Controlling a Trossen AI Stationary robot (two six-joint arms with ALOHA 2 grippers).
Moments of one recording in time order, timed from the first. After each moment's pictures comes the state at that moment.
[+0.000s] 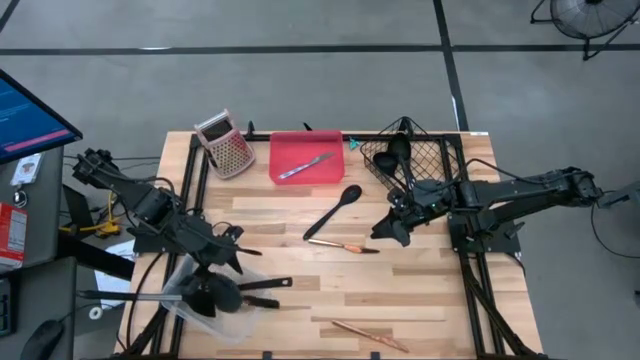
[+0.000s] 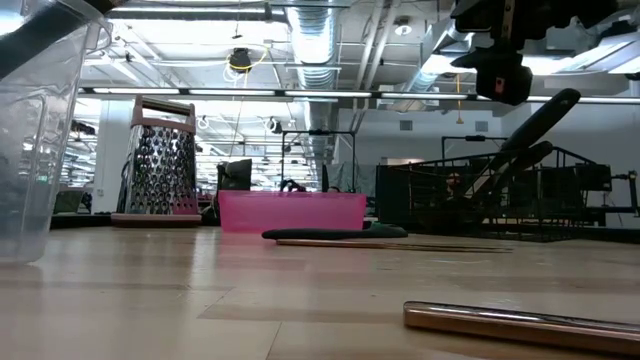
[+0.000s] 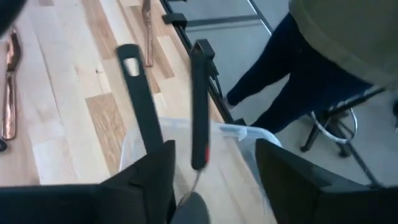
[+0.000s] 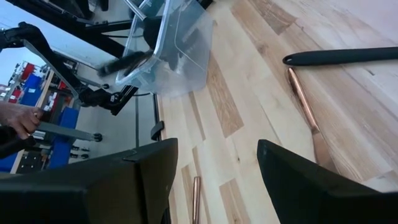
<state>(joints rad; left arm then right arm) -0.55 1.00 1.05 -0.75 0.14 -0.27 0.08 0.98 0.68 -0.18 -0.19 0.84</state>
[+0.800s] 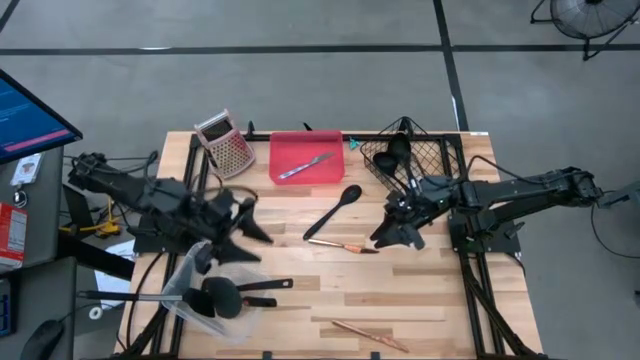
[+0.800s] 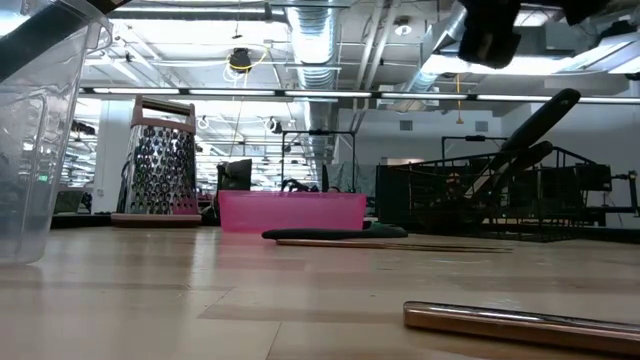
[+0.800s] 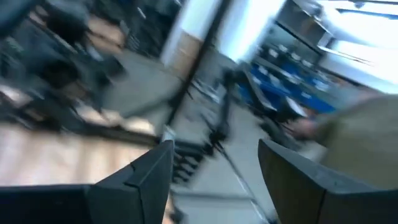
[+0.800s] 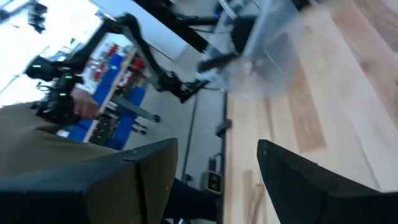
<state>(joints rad) -0.40 1.00 1.08 -0.08 -0.05 -0.45 0.08 0.98 0.68 0.05 -0.42 0.80</state>
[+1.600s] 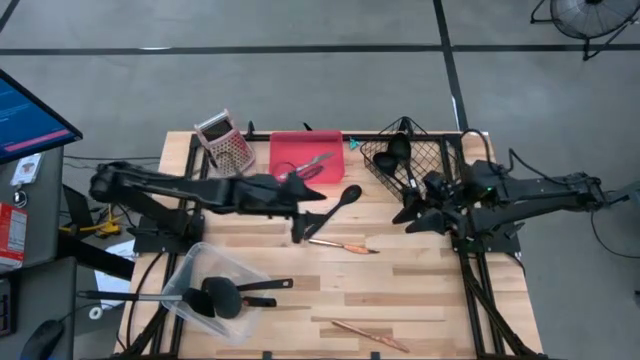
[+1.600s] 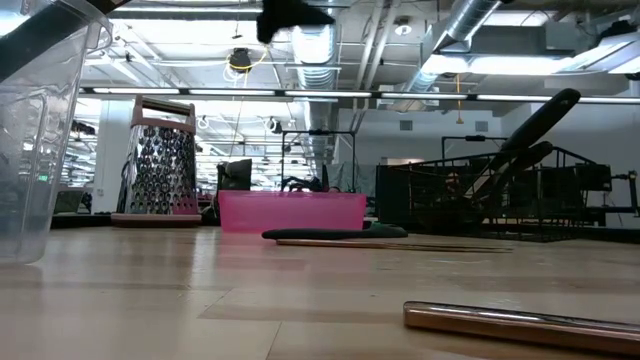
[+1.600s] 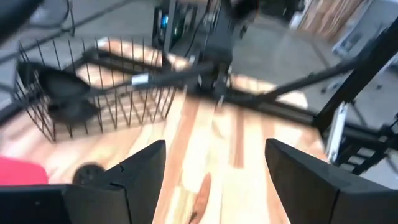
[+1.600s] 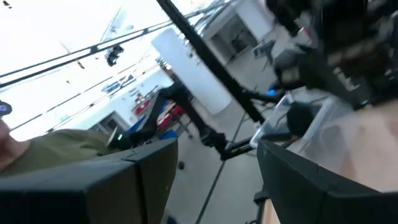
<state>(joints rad) -0.09 1.40 1.08 -0.01 -0.19 -0.29 0.08 0.73 0.68 0.18 -0.39 0.74</state>
